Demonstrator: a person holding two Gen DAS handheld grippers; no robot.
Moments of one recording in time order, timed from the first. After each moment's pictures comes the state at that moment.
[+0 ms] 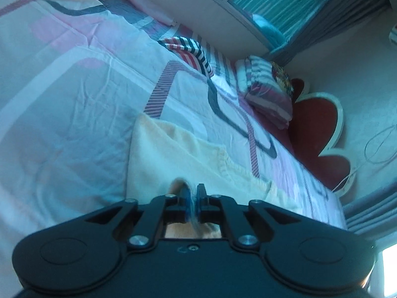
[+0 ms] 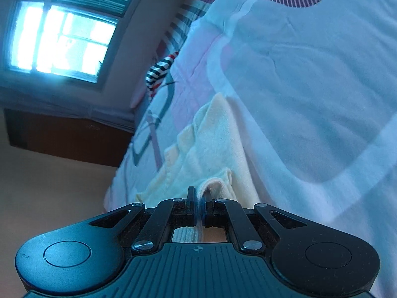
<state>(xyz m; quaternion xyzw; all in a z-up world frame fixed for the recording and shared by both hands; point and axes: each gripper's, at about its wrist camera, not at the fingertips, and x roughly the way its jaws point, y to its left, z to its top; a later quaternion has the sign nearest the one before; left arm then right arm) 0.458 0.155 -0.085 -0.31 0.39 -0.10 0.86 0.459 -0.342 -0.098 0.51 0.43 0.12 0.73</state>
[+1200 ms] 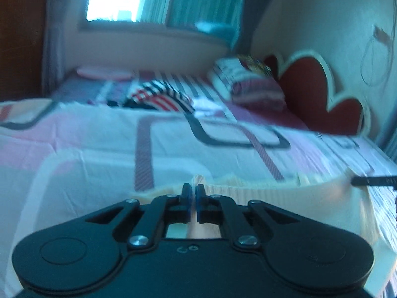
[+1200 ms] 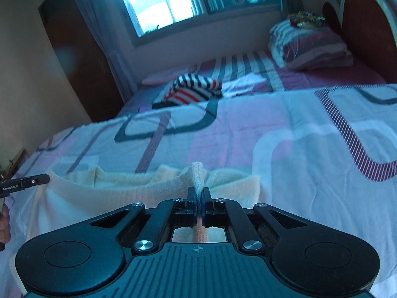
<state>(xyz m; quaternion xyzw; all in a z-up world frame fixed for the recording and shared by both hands) 0.483 0.119 -0.064 -0.06 0.31 -0.13 0.94 0.473 -0.276 -0.045 0.14 0.35 0.16 0.91</state>
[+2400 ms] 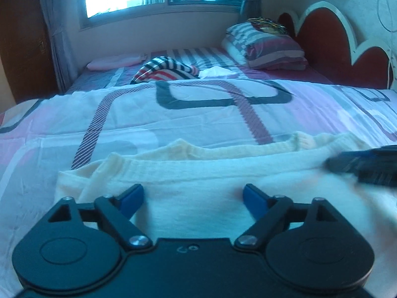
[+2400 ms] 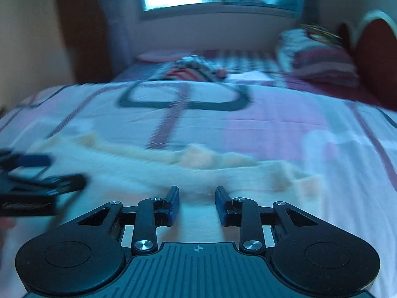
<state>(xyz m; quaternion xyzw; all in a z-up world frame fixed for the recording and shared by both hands) 0.492 0.000 -0.096 0.04 0.37 -0.06 0.93 0.506 -0.185 -0.086 0.05 0.38 0.12 0.92</state>
